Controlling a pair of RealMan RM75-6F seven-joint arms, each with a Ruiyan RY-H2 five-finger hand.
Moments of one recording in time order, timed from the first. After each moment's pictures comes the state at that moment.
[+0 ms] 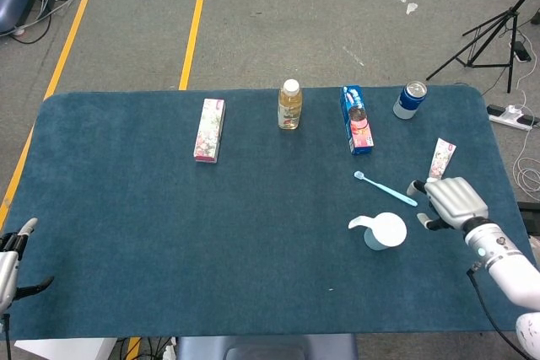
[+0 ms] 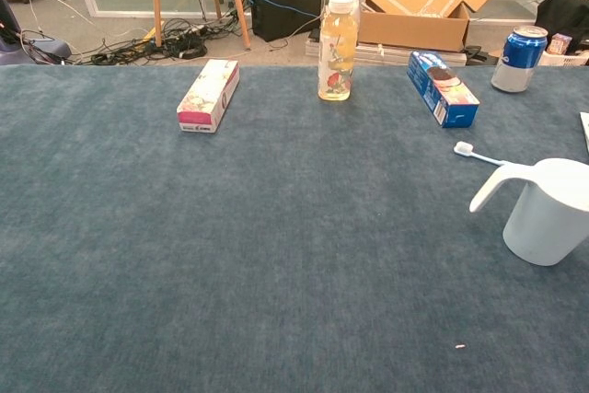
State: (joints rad) left arm -0.05 -1.06 -0.04 -1.70 1.34 1.43 0.19; right arm 0.66 -0.75 0.01 -1.89 -0.99 0.74 -0.21
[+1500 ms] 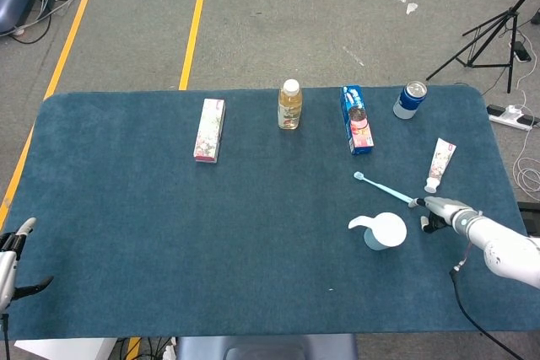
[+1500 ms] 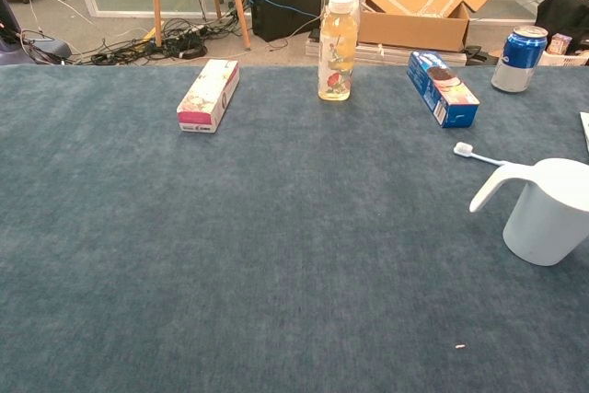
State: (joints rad) left arm -0.05 -1.05 -0.04 -1.70 1.35 1.44 0.17; right arm 0.86 -1.07 -0.07 -1.29 -0.86 0.05 0.19
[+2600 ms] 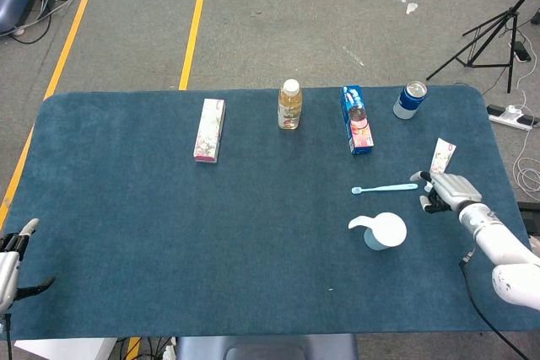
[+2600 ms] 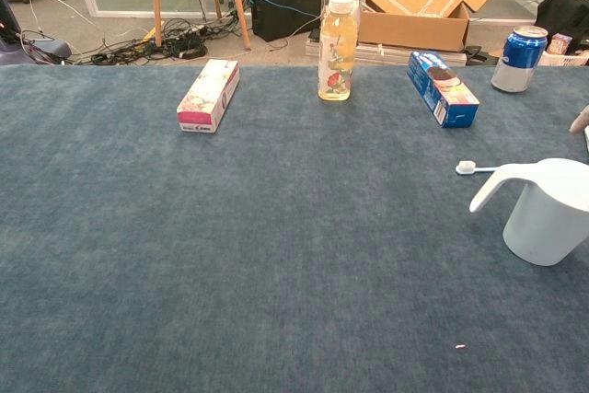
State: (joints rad) left arm -0.05 -1.05 -0.03 -1.70 1.35 1.43 0.18; right arm 0.72 -1.05 -0.03 -1.40 -0.98 0.56 0.17
